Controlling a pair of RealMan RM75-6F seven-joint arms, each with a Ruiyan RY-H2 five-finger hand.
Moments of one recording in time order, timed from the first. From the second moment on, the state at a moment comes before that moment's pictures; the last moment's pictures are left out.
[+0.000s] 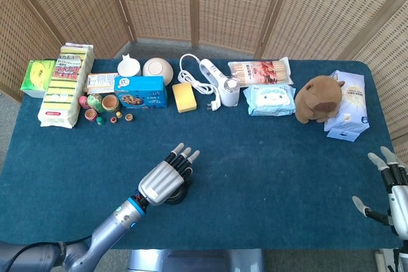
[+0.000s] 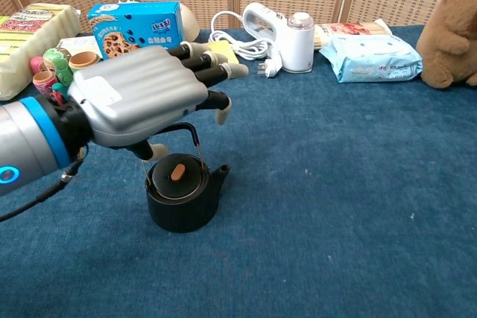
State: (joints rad) left arm -0.67 -1.61 -0.06 -1.76 1.40 1.05 1.02; right arm -0.01 -0.92 0.06 -1.86 -1.54 1.57 0.13
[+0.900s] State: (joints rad) left arm -0.68 -1.71 -0.05 -1.68 1.34 1.09 1.11; right arm -0.02 -0.92 0.06 -1.86 -1.55 1.57 0.14
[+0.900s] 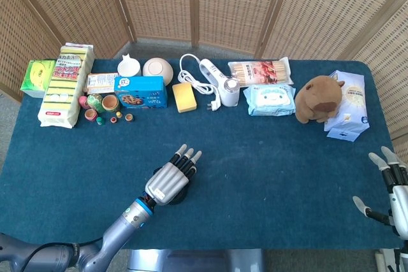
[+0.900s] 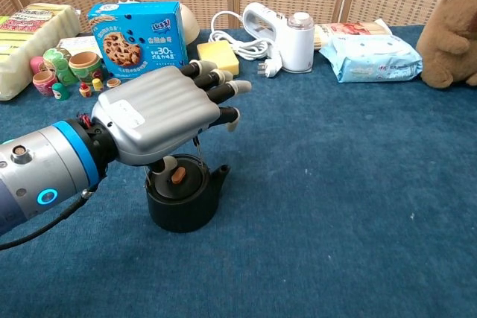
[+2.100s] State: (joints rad) left arm -0.40 -1.15 -0.01 -1.91 1.53 1.51 0.64; right arm -0.01 -0.95 0.05 -1.86 -1.54 1.56 0.05
